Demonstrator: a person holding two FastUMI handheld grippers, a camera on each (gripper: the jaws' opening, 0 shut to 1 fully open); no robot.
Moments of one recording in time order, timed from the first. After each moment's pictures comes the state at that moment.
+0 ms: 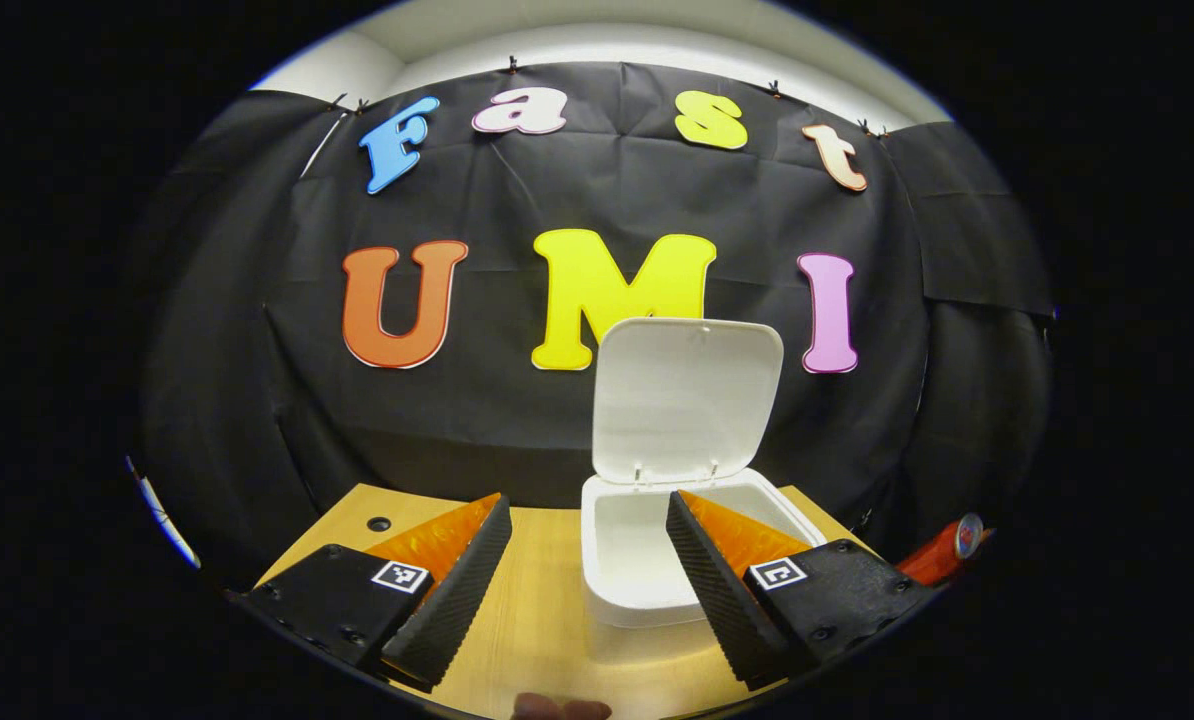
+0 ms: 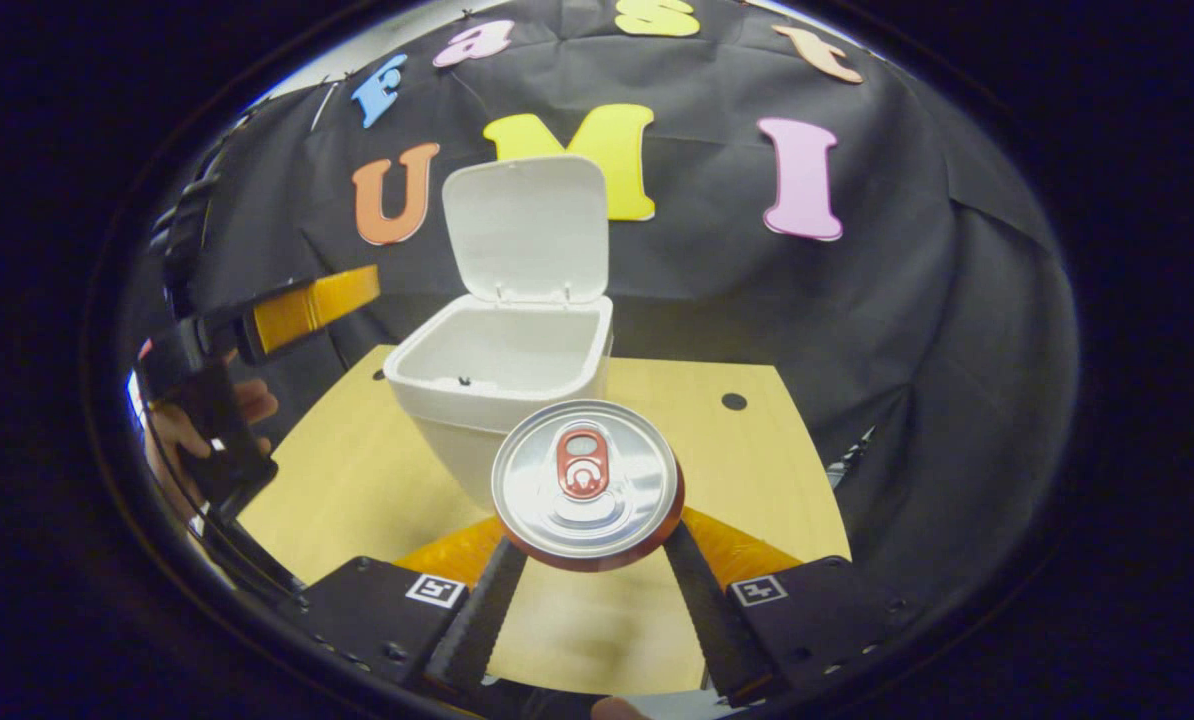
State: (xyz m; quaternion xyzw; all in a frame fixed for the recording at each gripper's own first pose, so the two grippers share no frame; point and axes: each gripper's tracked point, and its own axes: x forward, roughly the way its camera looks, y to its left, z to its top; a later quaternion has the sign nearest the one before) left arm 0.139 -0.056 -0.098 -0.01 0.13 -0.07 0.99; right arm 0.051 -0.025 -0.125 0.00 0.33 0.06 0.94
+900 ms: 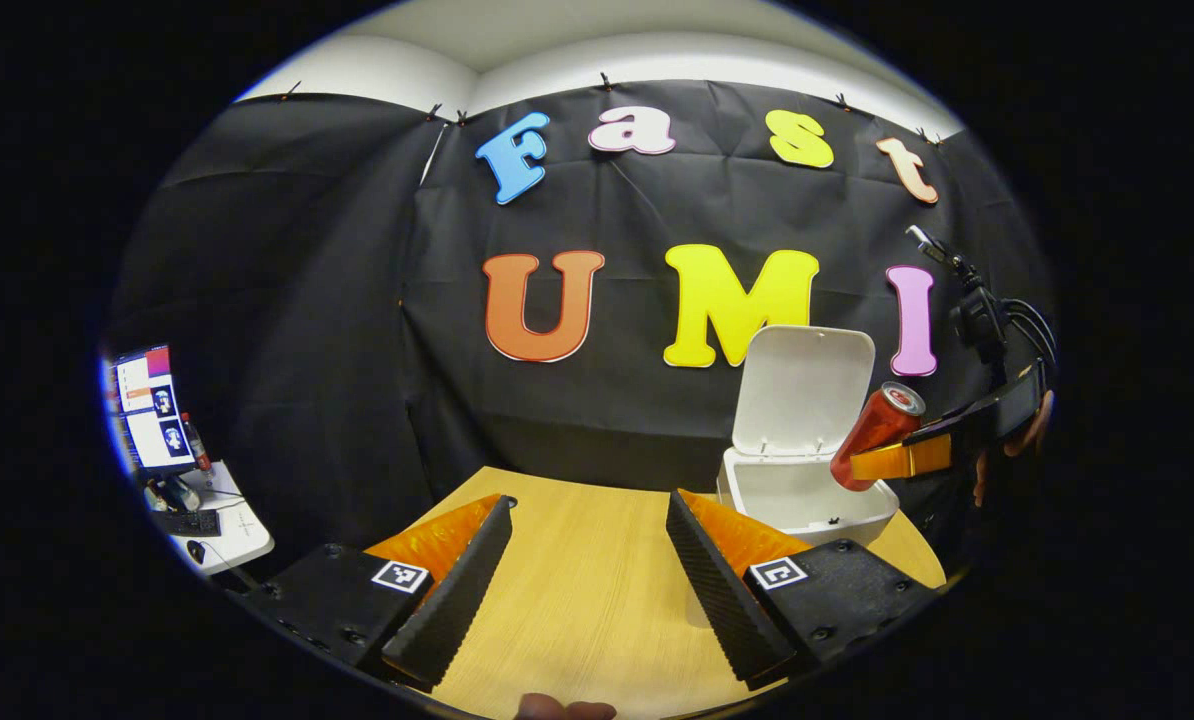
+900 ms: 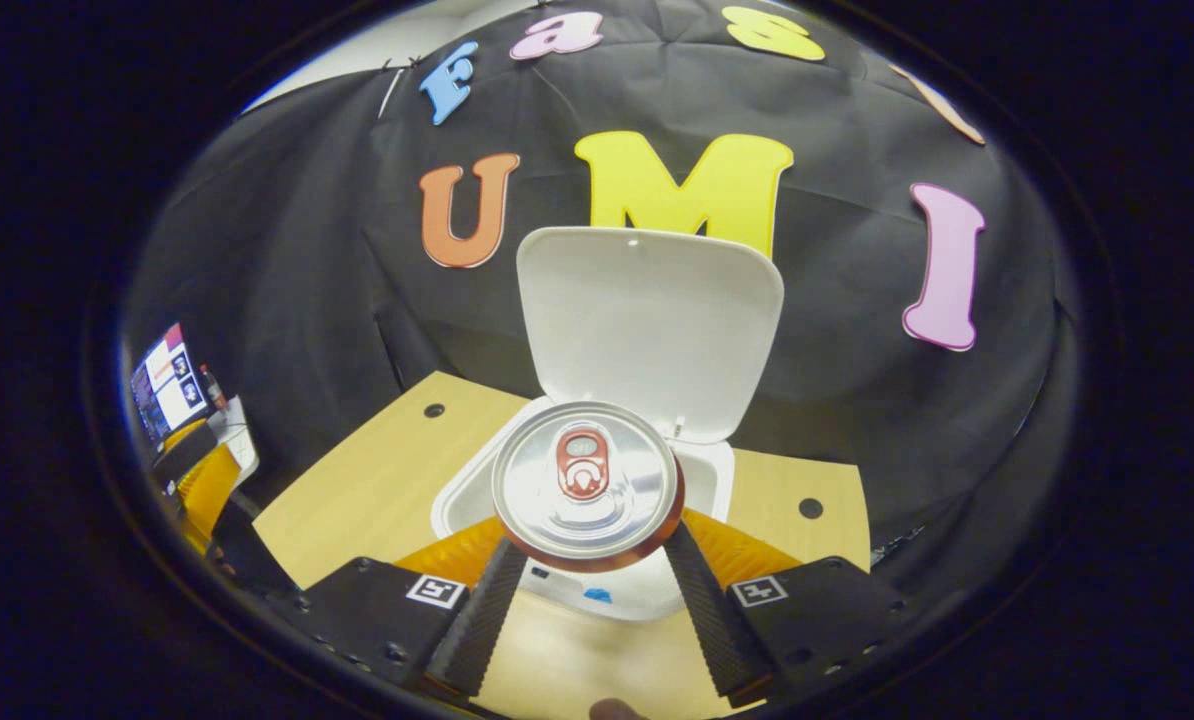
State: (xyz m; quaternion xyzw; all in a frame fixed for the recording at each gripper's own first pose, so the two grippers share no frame) left arm 0.058 0.060 -0.082 0.00 0.13 0.08 0.99; right arm 0.191 0.067 -0.084 -0.05 0.31 0.17 0.94
